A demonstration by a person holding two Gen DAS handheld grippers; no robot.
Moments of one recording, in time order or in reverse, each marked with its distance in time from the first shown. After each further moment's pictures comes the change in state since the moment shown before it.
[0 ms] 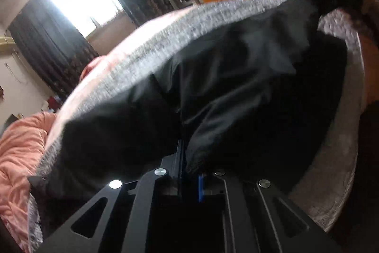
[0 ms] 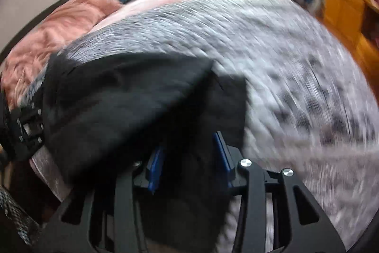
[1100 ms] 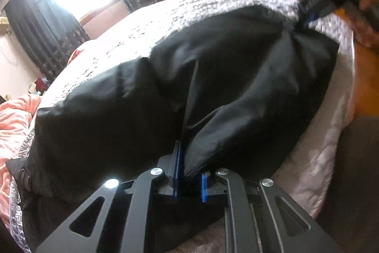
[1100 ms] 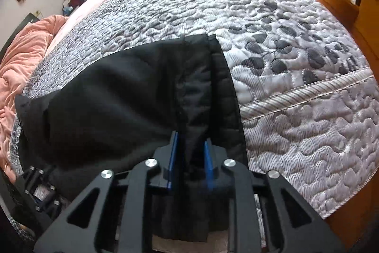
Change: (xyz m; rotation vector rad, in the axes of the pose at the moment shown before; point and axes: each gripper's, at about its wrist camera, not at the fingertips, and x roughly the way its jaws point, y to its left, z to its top) left arm 0.011 -0.003 0.002 -0.080 0.040 -0.082; right arm 0.012 0.026 0.005 0.291 0.123 -0.199
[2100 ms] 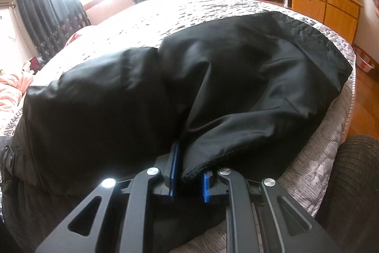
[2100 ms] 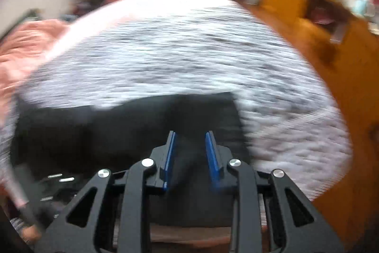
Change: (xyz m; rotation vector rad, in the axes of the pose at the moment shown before) left arm 0.000 0.031 -0.008 -0.132 0.001 -0.081; right arm -0.062 0.094 -0.008 -0.121 -0.192 -0.044
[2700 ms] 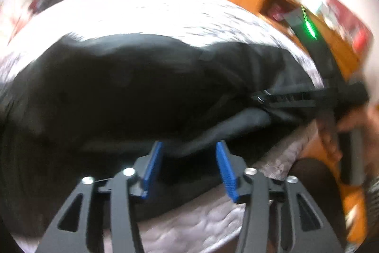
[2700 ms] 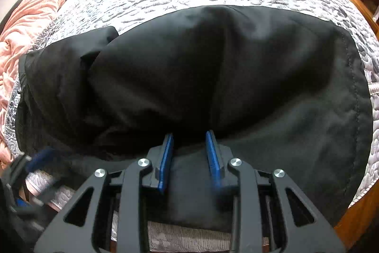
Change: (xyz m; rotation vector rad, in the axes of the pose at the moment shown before) left arm -0.048 0.083 -0.008 -0.358 0.090 -0.199; right arm 0.126 0.053 -0.031 0.001 0.323 0.080
